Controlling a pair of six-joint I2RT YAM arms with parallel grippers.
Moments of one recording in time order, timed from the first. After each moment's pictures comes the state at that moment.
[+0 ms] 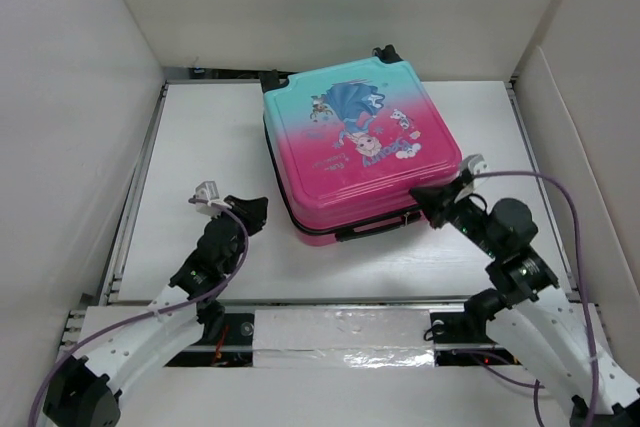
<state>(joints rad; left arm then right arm) -0.60 0.57 0.21 0.17 -0.44 -0.91 0.40 0.57 0.58 -0.01 -0.26 0.16</state>
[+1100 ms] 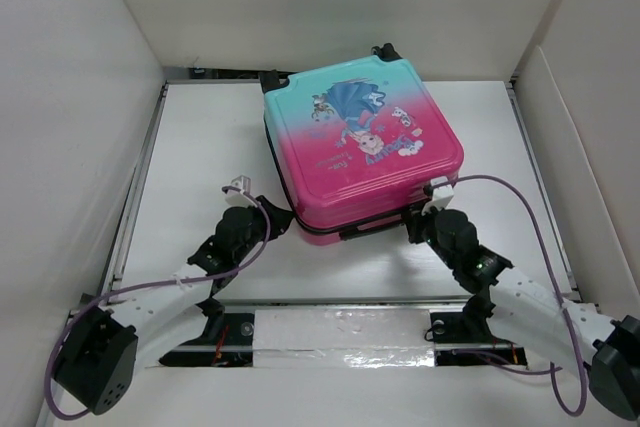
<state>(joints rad) -0.57 0.87 0.21 0.26 -0.10 -0.87 0.68 0.74 0.28 0.11 0.27 0.28</state>
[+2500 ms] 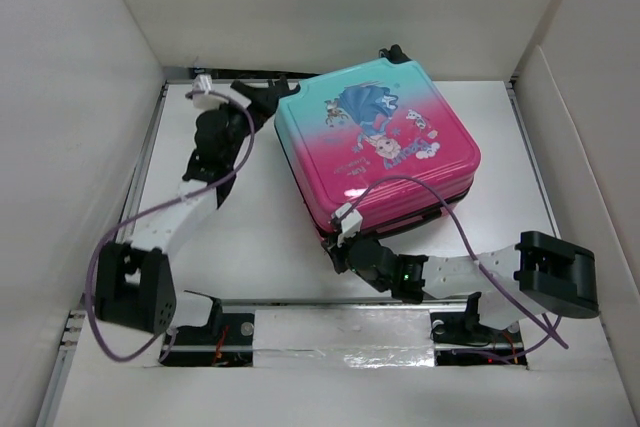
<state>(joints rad) -0.27 1.25 0.78 0.44 -0.03 -0.92 1.30 1.40 0.55 0.48 0.49 0.33</state>
